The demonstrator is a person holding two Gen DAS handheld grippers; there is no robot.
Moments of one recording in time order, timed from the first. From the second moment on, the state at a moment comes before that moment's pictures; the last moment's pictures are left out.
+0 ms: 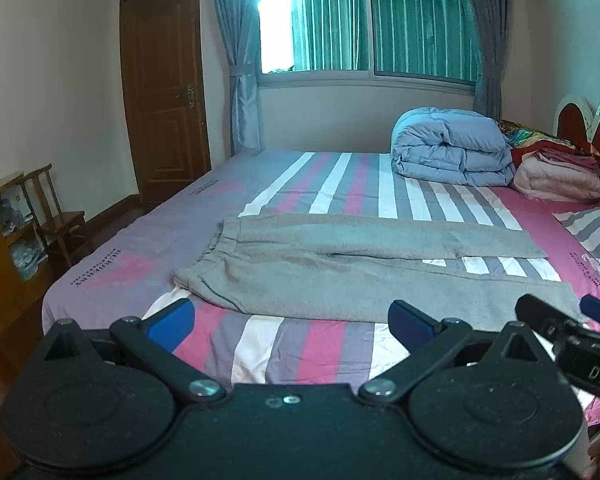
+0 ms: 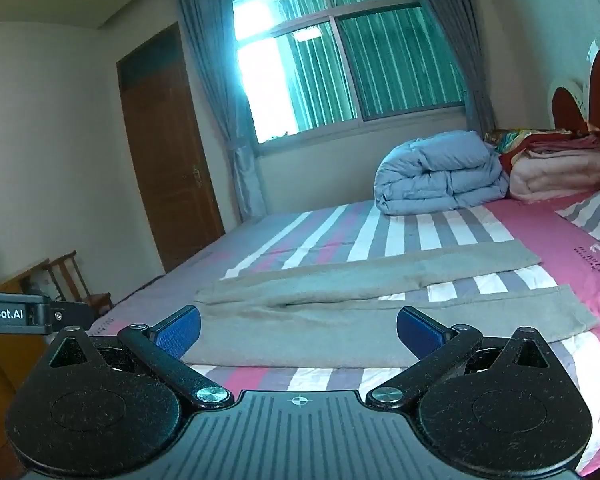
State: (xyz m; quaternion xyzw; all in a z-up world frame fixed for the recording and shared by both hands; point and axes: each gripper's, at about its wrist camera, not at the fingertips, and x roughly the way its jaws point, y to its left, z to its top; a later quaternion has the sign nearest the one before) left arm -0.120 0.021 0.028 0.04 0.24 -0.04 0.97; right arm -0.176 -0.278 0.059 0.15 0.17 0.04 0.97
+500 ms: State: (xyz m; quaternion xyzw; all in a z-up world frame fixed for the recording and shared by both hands) left arm -0.117 0.025 0.028 0.03 0.25 -0.02 0.97; right arm -0.196 -0.262 0.090 0.14 0.16 0.02 0.98
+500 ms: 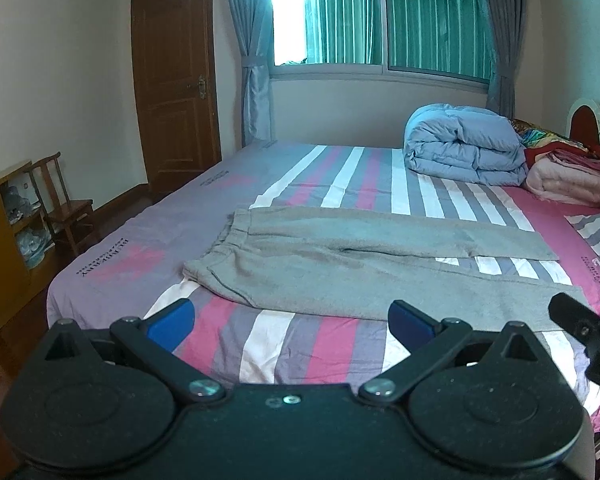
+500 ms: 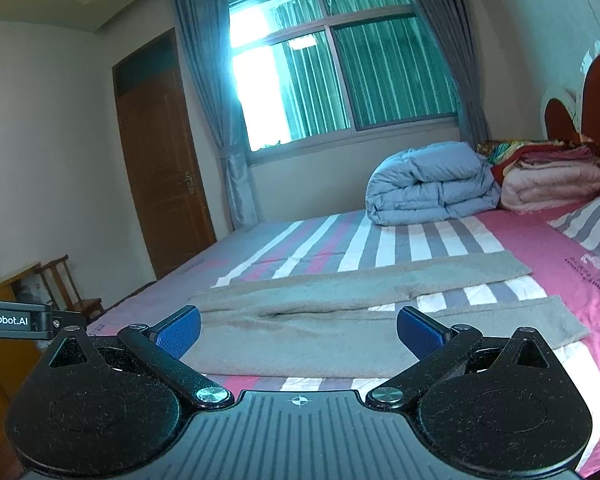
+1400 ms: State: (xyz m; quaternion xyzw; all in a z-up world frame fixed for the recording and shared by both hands) left arm -0.106 0.013 0.018 0.04 0.28 -0.02 0.96; right arm -0.206 -0.271 0.093 0.15 0.14 0.01 0.98
